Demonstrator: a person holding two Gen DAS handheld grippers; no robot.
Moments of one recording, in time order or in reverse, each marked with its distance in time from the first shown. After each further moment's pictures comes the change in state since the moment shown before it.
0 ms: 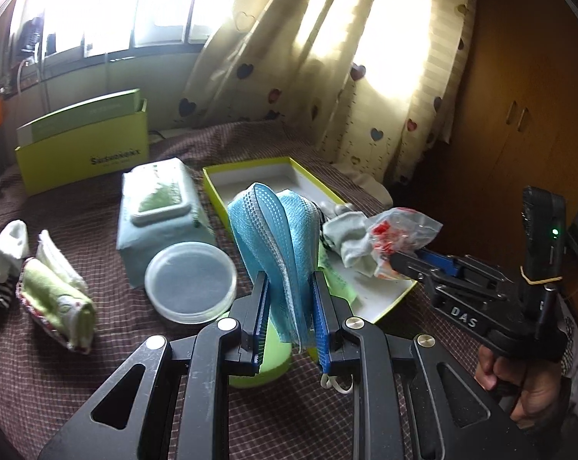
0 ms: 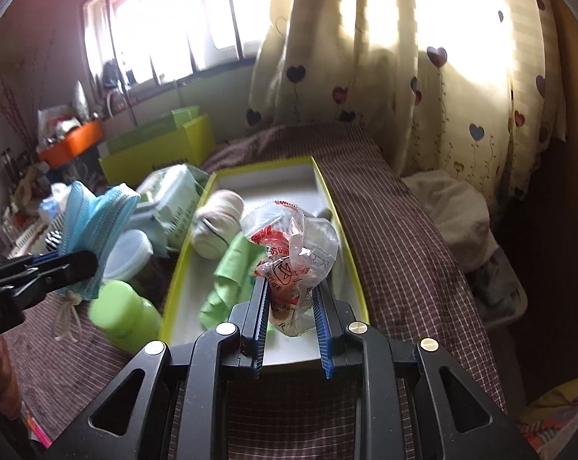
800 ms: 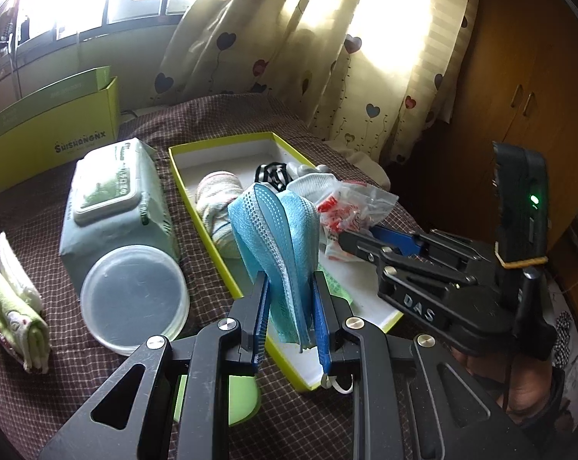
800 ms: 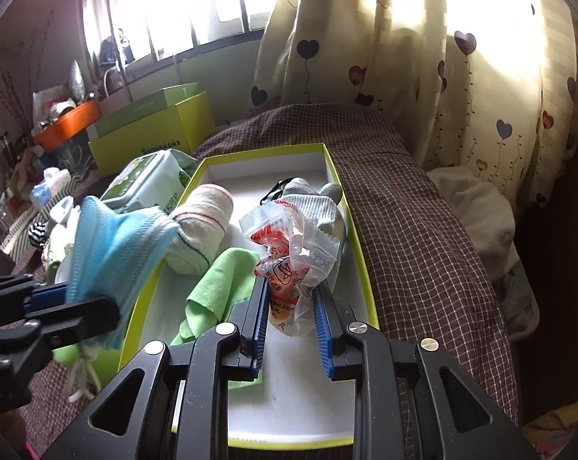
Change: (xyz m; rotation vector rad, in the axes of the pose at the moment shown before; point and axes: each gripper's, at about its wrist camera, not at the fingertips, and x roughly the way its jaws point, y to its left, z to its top) left arm 0.053 -0.014 0.010 0.003 0.089 -0.024; right arm 0.054 -0.004 0.020 -0.050 0.050 0.046
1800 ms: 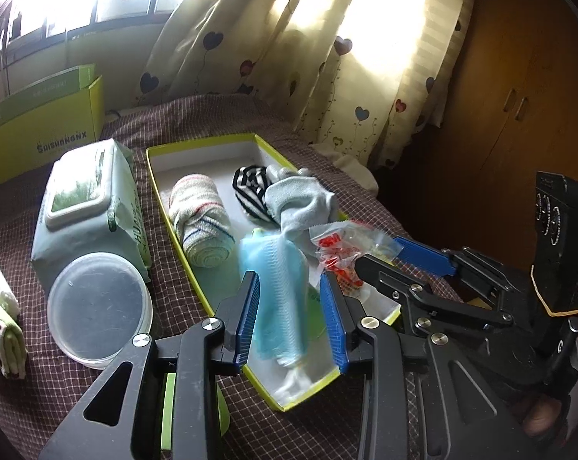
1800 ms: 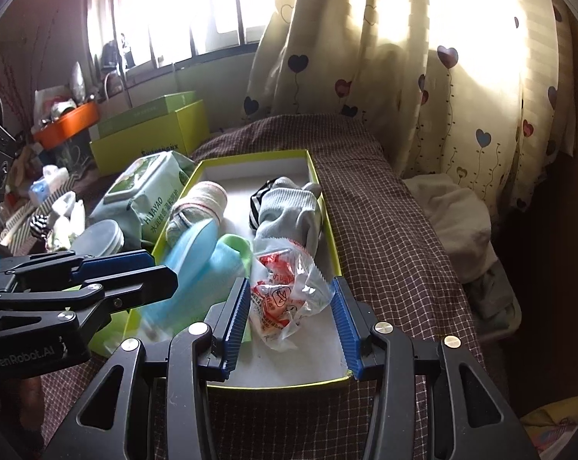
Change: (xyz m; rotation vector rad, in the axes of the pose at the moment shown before) left arm 0.010 -0.008 0.004 -0.005 -0.026 -0.043; right arm -0.038 -0.001 -0.012 -0.010 -0.050 -0.053
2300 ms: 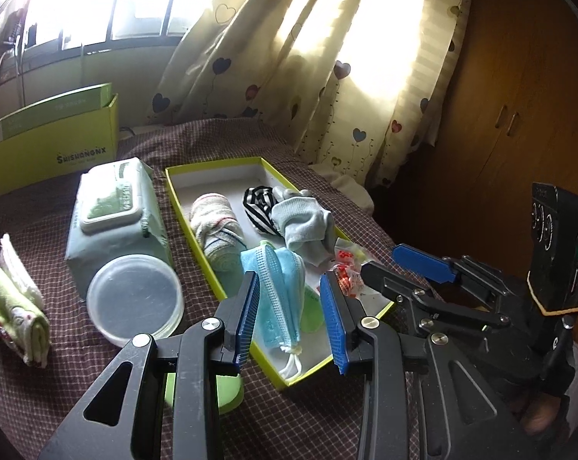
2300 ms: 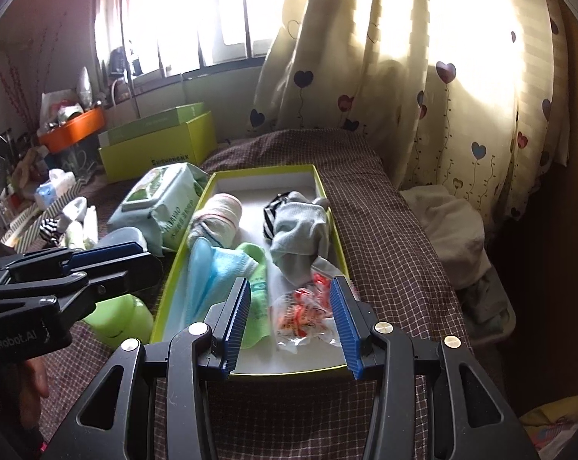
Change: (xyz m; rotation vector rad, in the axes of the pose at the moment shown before) left arm -0.039 0.007 -0.005 -0.015 -0.073 0.005; right arm -0.028 0.019 0.002 -0.014 -0.033 -0.008
